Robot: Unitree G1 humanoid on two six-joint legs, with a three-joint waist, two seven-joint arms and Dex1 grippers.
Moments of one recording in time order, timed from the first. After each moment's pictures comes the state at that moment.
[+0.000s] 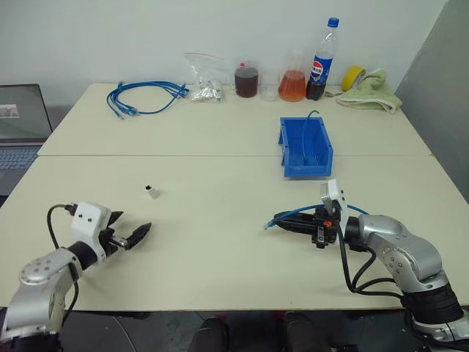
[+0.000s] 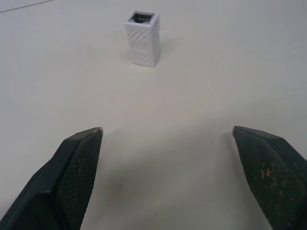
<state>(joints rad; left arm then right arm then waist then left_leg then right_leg) 0.02 0.72 0.35 0.08 -0.37 0.31 -0.72 -0.28 -0.54 0.10 -0.27 0.61 0.61 0.98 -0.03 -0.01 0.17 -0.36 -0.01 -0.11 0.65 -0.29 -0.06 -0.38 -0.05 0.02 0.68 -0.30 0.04</state>
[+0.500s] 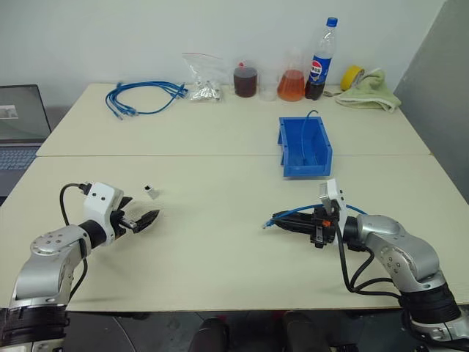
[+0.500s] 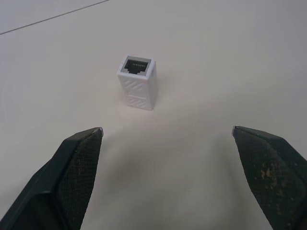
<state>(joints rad) -0.13 0.75 0.27 0.07 -0.33 0.45 -0.71 -0.28 -0.53 0.10 -0.26 0.61 0.60 0.98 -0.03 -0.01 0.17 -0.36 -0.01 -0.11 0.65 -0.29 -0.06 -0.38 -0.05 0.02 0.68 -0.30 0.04</state>
